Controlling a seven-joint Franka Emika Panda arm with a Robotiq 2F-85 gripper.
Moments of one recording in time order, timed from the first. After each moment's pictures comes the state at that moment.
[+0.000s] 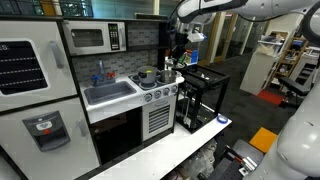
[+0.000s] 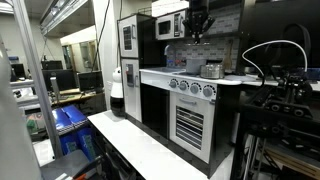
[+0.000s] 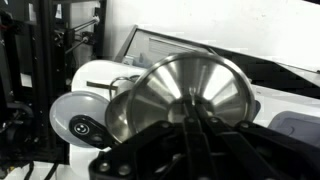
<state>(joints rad) -0.02 0.00 -0.06 -1.77 0.06 1.89 -0.27</state>
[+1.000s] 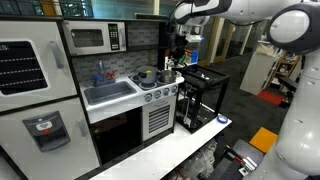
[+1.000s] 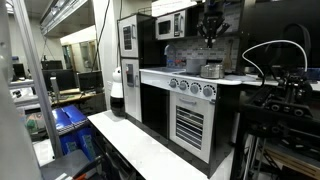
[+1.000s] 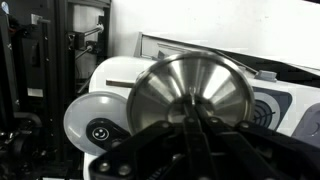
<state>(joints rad) -0.06 0.19 -0.09 -1.55 0.10 1.78 -0.31</state>
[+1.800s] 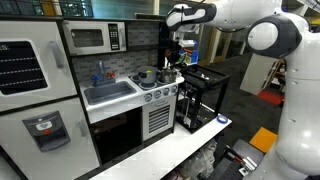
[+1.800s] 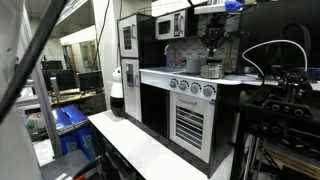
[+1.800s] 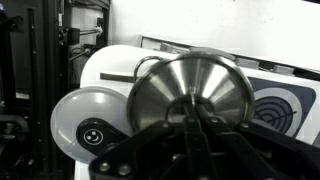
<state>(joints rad) -0.06 0.34 -0.08 -1.41 0.09 1.75 -0.29</state>
